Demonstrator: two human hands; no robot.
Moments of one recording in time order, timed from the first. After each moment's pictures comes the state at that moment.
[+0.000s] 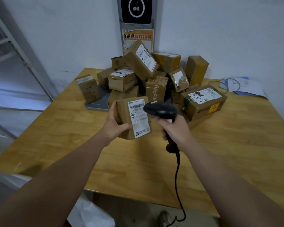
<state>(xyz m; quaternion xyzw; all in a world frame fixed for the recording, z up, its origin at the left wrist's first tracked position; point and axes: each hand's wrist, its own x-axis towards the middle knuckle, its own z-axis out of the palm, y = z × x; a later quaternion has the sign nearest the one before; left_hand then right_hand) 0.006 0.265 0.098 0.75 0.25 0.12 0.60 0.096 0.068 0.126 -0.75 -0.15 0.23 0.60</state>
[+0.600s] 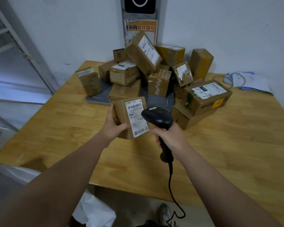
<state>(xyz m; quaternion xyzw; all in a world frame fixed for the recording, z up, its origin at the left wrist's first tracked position) -0.004 0.270 0.070 0.72 0.31 0.11 0.61 0.068 0.073 0.110 -0.72 -0.13 0.32 0.60</state>
